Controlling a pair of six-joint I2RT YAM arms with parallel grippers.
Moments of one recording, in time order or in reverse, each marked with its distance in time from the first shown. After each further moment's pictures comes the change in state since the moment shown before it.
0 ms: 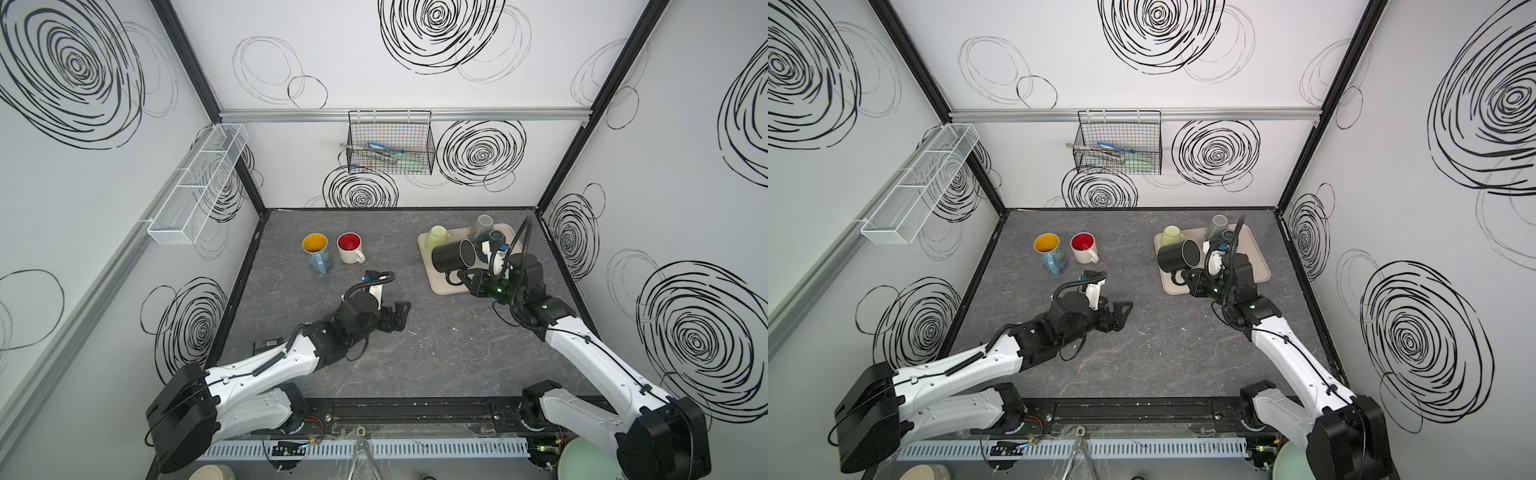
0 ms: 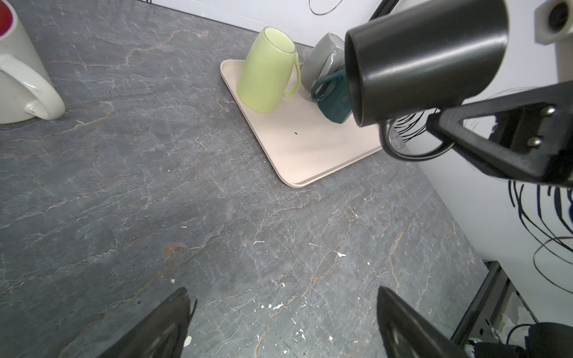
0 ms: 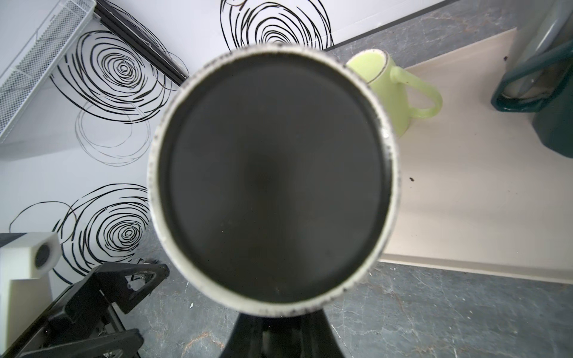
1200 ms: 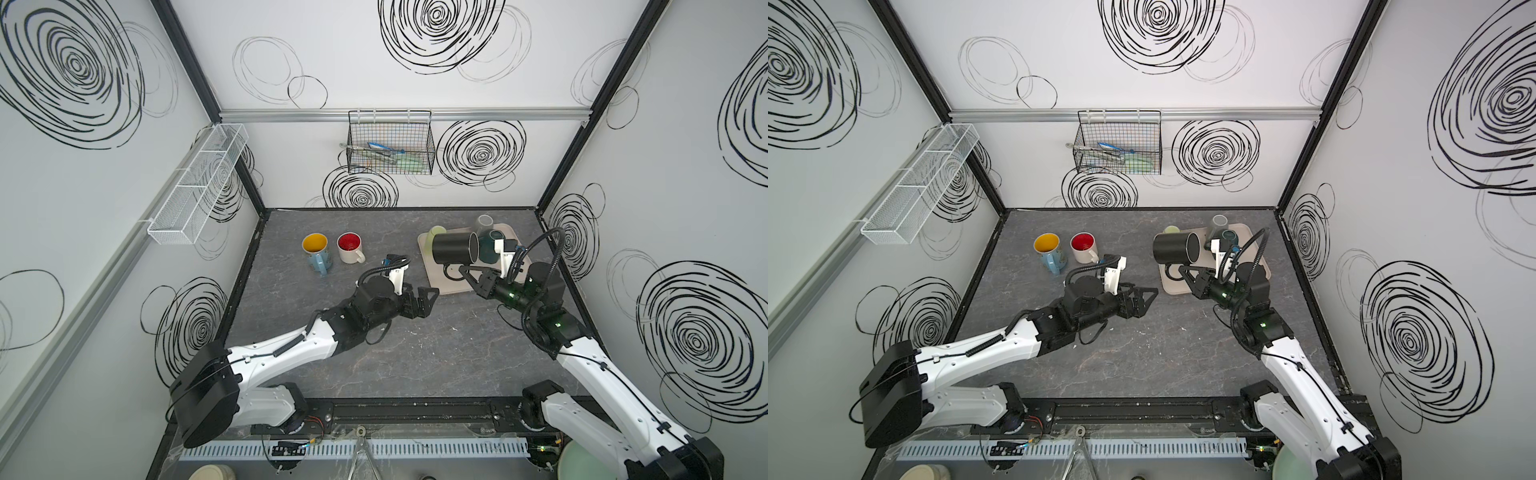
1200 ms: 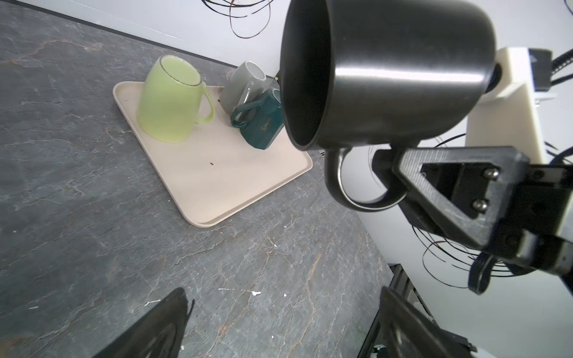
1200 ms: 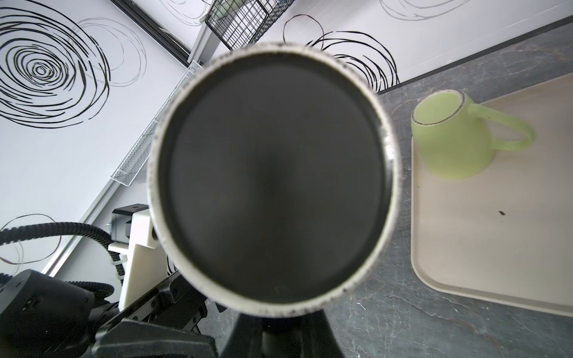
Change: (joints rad) left arm -0.024 0.166 0.181 0.171 0.147 -0.080; right arm -0.007 -0.171 -0.069 0.169 -0.126 0.200
